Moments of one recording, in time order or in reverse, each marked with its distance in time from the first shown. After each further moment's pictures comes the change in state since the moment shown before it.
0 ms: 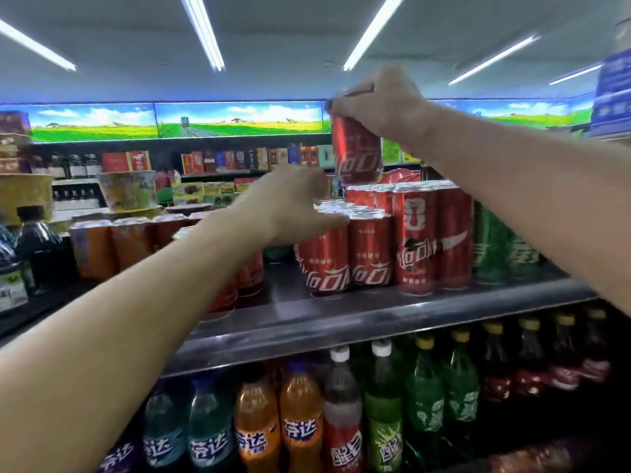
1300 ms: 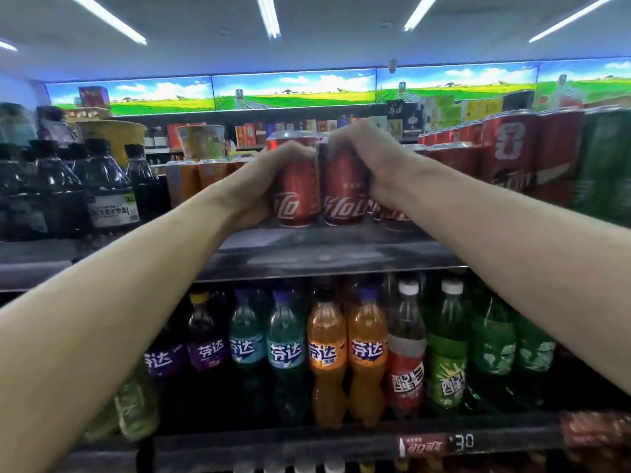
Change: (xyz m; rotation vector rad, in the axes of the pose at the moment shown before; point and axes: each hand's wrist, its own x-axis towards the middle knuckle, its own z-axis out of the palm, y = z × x) left_hand -0.094 -0.105 0.034 -1.366 -0.053 -0.386; right_hand -0.111 -0.009 0.136 0.714 -0.467 0.319
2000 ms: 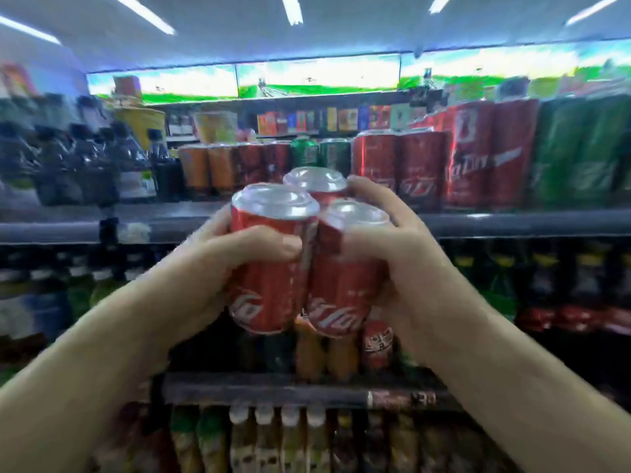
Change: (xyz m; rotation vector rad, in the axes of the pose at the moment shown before) left_hand -0.185 -0.012 0.101 -0.050 0.108 0.077; right_hand -0.215 0.044 -0.015 0.363 -0.144 -0.098
